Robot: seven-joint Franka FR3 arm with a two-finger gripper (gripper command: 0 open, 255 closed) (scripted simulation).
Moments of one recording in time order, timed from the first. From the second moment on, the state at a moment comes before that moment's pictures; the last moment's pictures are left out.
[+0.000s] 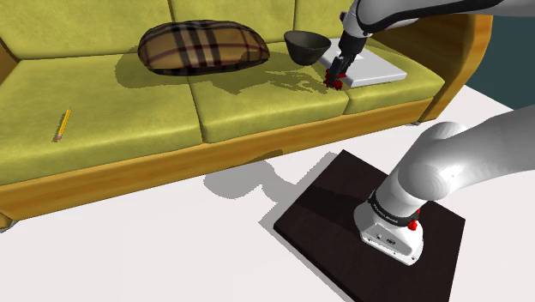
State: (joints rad) arm -0.06 -0.60 -0.35 -2.51 -0.23 2.05 -0.33
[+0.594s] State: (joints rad) arm -0.06 -0.60 -0.35 -2.51 -0.23 2.05 -0.33
